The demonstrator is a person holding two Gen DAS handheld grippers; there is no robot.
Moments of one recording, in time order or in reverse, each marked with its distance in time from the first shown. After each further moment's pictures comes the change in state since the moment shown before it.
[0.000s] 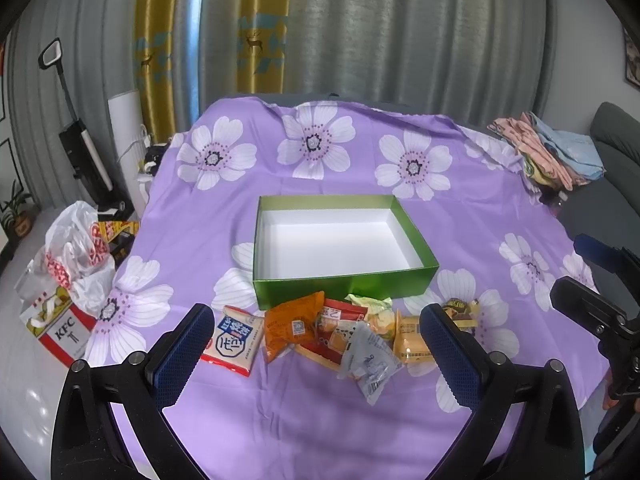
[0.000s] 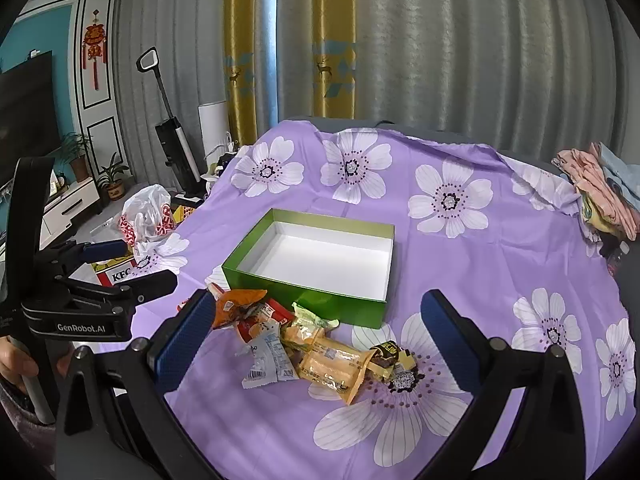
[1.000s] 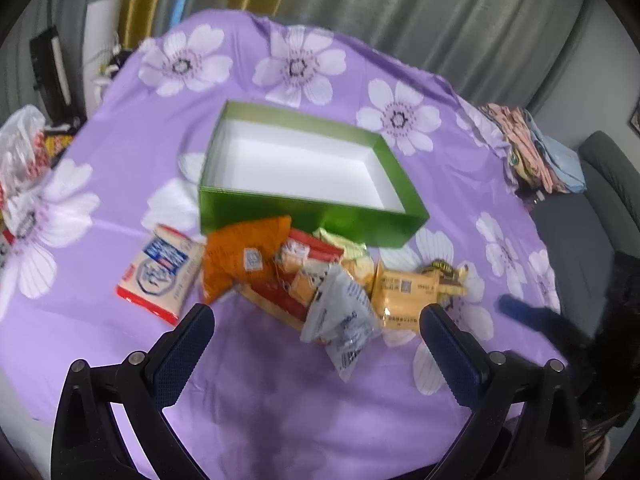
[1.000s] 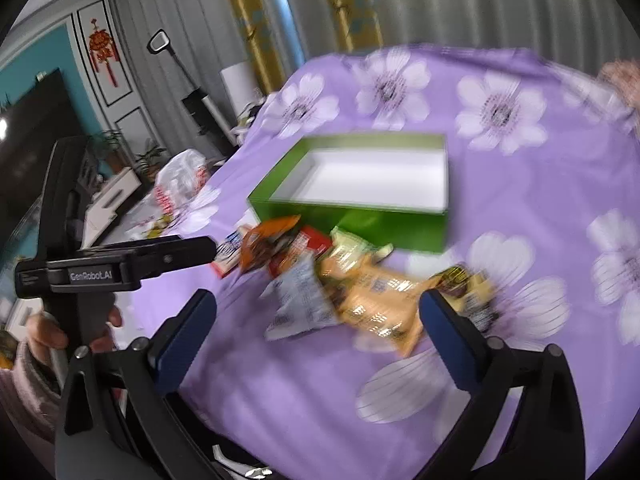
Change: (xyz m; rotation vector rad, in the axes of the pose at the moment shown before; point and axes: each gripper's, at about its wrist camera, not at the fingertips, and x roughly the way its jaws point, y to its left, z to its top) left arm 0.077 0.019 -0.044 -0.174 0.211 -0.229; right arm 0.076 -0.015 -0.076 0.153 0.195 0.291
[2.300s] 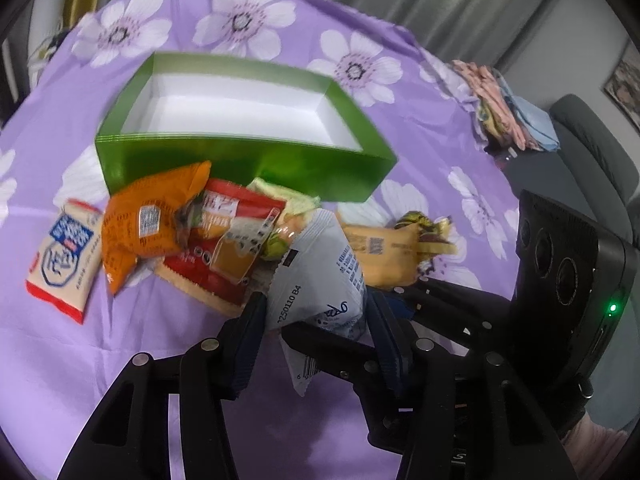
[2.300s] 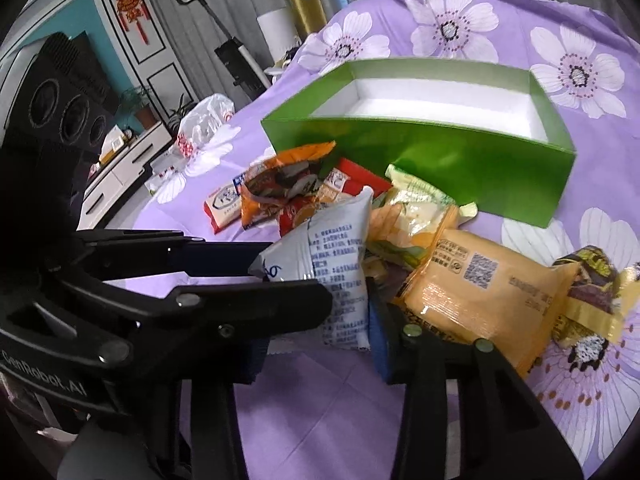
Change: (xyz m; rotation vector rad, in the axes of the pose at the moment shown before) left arm 0.051 -0.021 -0.011 0.101 0.088 -0.126; right arm 0.089 0.003 -0.018 -0.104 0.100 0.091
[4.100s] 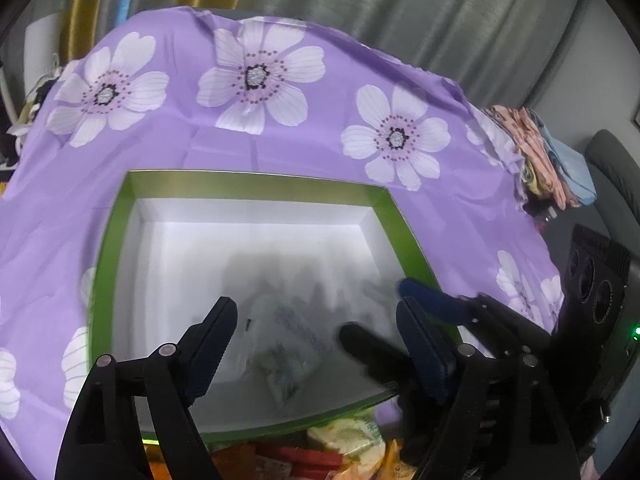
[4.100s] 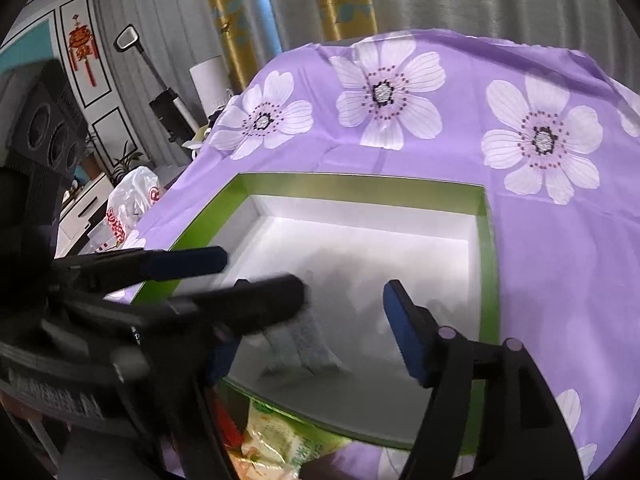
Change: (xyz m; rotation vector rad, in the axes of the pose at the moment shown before) left arm 0.047 0.034 0.148 -0.023 -0.083 0.085; right arm 0.031 -0.089 0.133 0.072 -0.118 -0.184
